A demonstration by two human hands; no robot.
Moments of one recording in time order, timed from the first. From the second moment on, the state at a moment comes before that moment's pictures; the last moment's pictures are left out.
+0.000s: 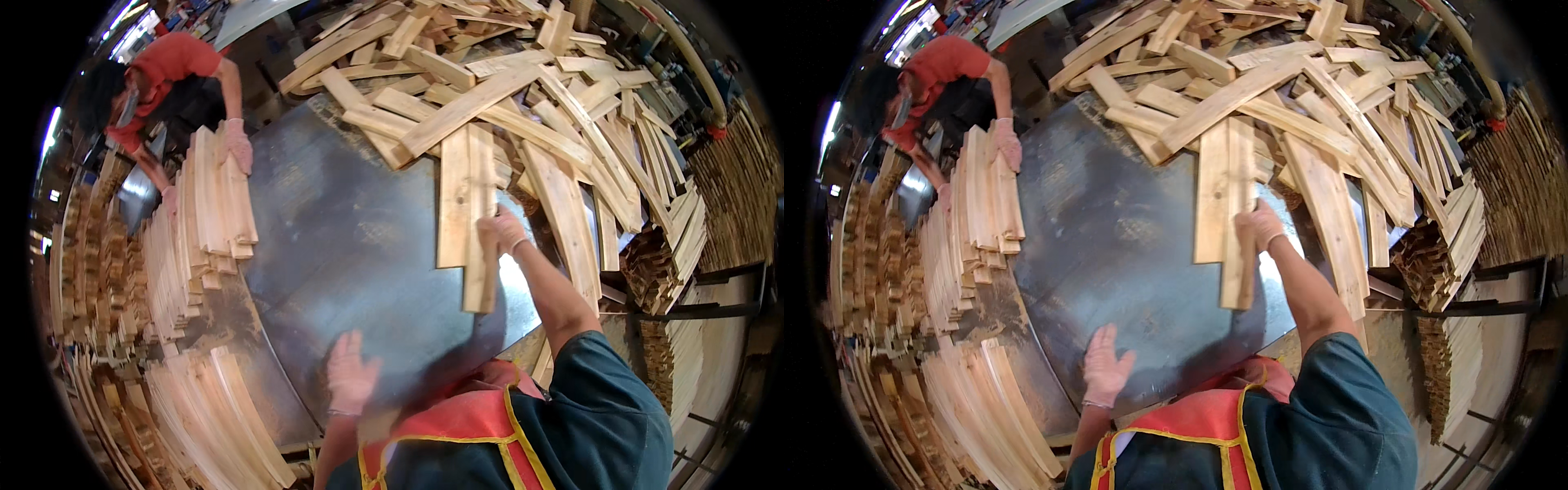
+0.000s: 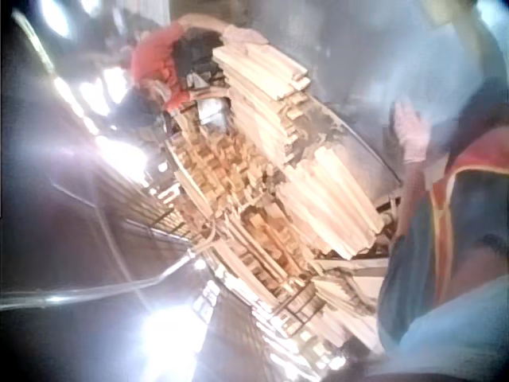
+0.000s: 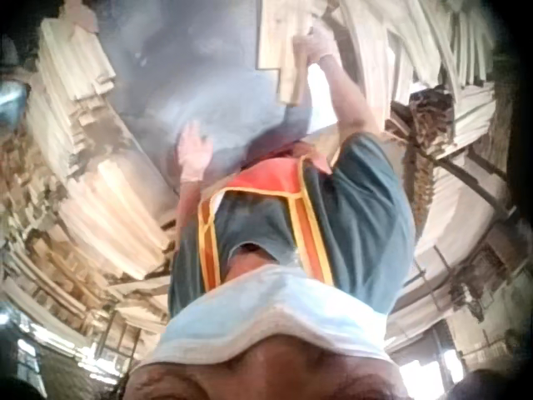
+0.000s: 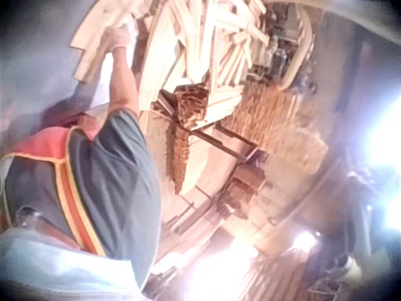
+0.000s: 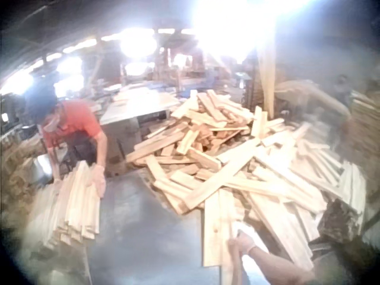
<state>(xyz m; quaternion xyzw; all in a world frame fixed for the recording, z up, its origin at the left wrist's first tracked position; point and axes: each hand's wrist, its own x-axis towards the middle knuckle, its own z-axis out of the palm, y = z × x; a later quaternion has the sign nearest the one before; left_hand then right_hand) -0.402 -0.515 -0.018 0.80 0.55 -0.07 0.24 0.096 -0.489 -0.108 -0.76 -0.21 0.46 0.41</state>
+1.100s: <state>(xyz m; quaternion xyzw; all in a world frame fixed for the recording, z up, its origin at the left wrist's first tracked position) -0.604 -0.648 -0.007 0.47 0.64 0.13 0.60 -0.221 -0.540 -0.103 -0.72 -0.34 0.38 0.48</state>
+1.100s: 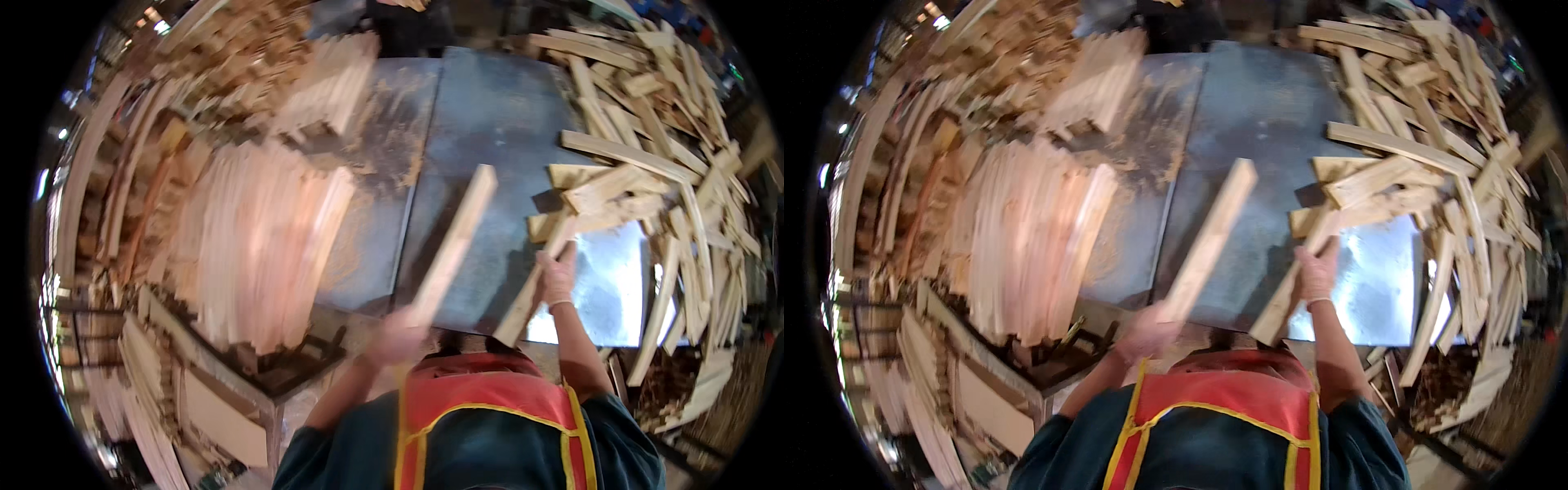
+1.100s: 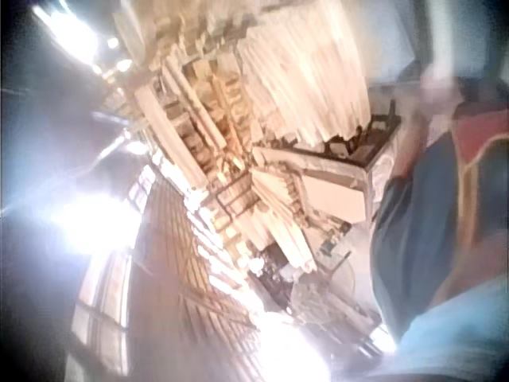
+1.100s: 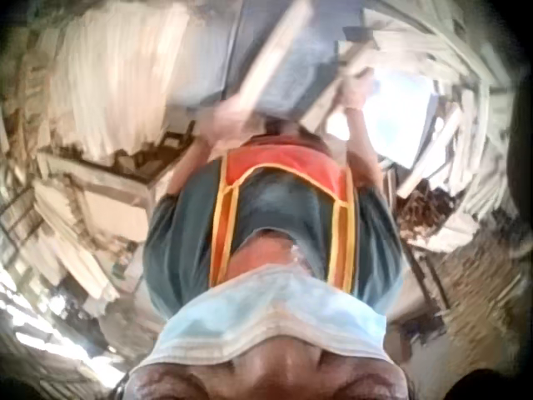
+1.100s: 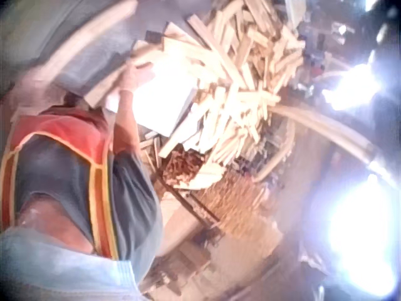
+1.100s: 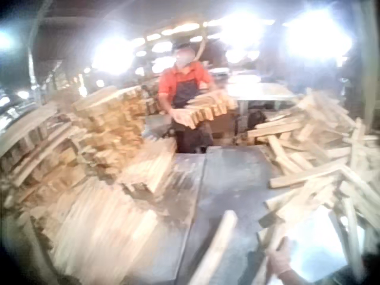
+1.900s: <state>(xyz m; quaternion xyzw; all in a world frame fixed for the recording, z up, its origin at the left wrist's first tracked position) -0.416 -0.511 -0.026 0.80 0.57 -0.11 0.14 0.120 -0.643 -0.051 -0.96 -0.22 0.17 -0.03</state>
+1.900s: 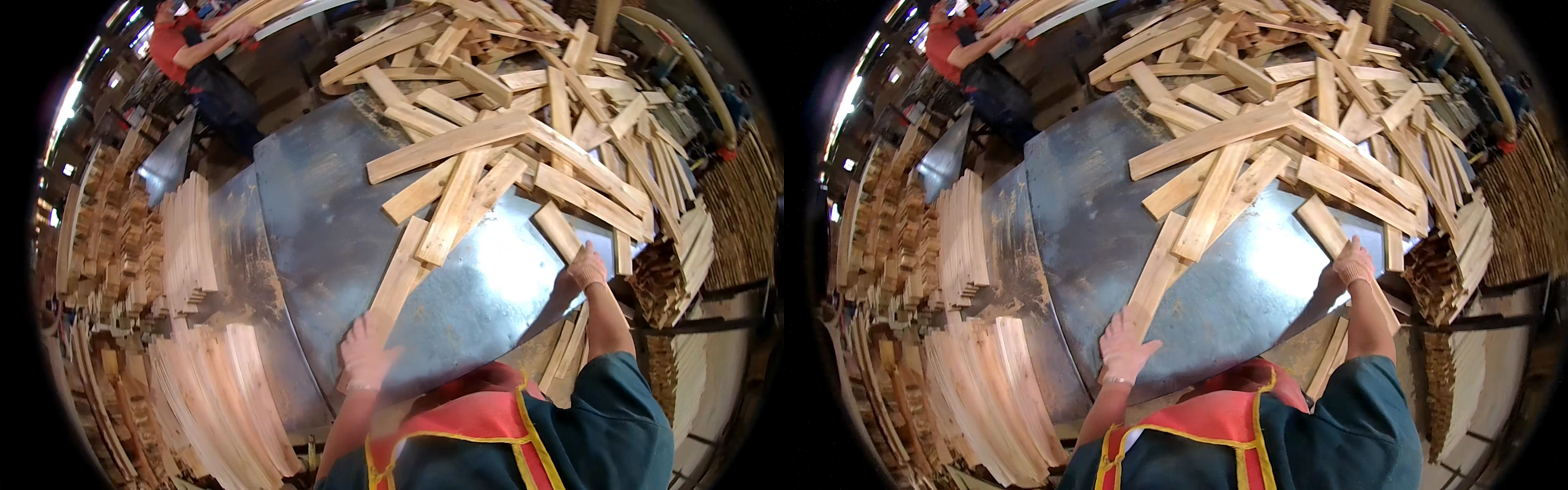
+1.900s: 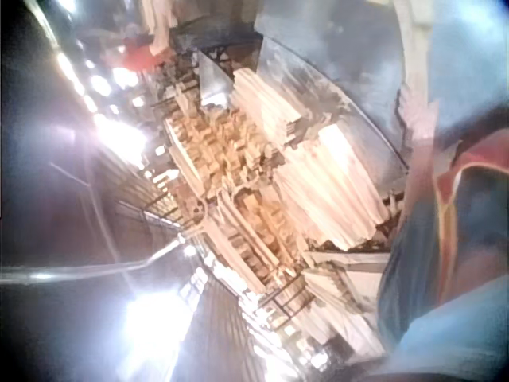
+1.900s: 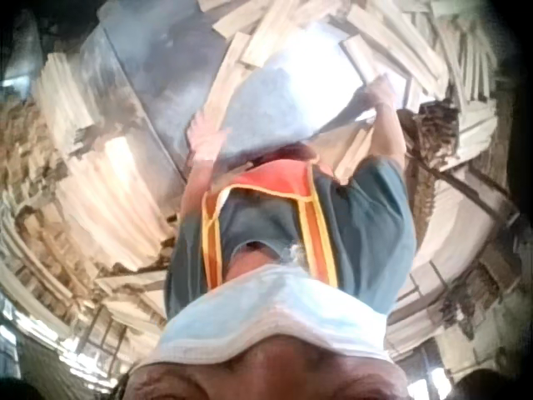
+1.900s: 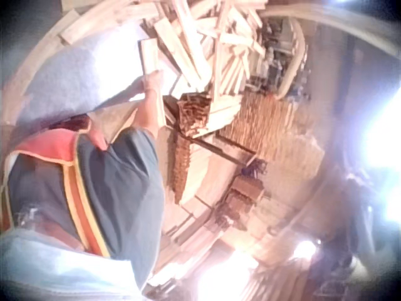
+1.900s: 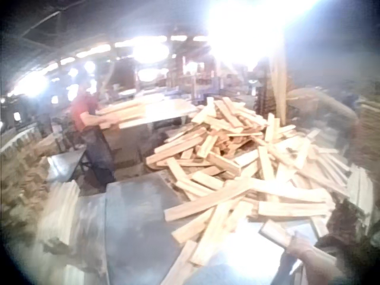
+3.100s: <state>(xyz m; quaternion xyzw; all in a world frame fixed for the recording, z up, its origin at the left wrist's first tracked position) -0.530 -0.505 -0.051 0.54 0.70 0.15 0.45 -0.351 -0.580 -0.027 -0.51 -0.51 0.68 0.14</state>
